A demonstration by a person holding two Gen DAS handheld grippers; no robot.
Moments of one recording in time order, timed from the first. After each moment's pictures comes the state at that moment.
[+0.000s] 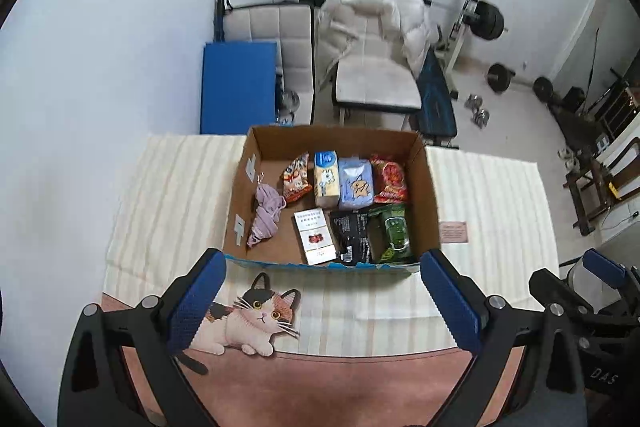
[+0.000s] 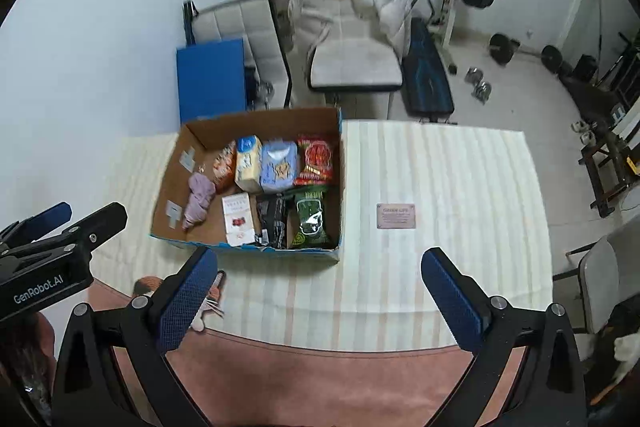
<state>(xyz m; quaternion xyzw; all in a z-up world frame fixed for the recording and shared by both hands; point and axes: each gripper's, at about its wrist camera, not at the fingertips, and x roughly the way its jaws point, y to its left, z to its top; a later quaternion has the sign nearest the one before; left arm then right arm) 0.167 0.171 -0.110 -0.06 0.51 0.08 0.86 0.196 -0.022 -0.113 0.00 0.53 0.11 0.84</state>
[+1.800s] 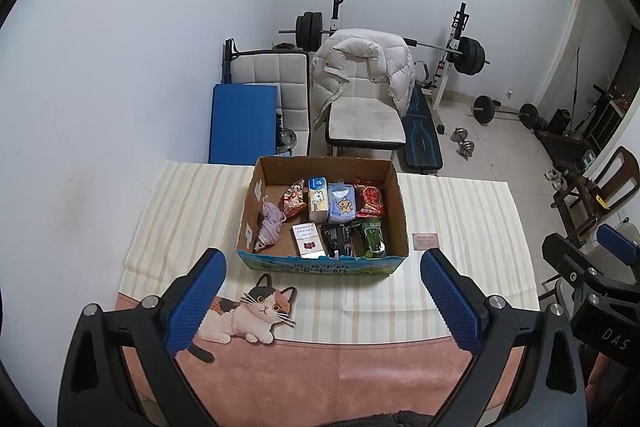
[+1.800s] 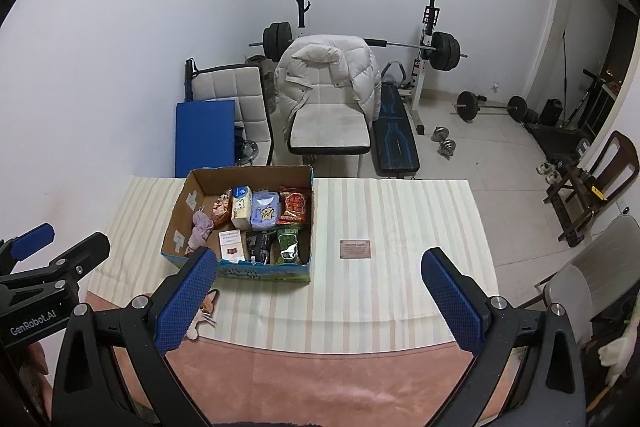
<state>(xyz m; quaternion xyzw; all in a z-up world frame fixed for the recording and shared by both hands) 0.090 0.147 -0.035 -0.05 0.44 0.07 0.89 0.099 -0.063 0.000 -0.02 0.43 0.08 0.90</state>
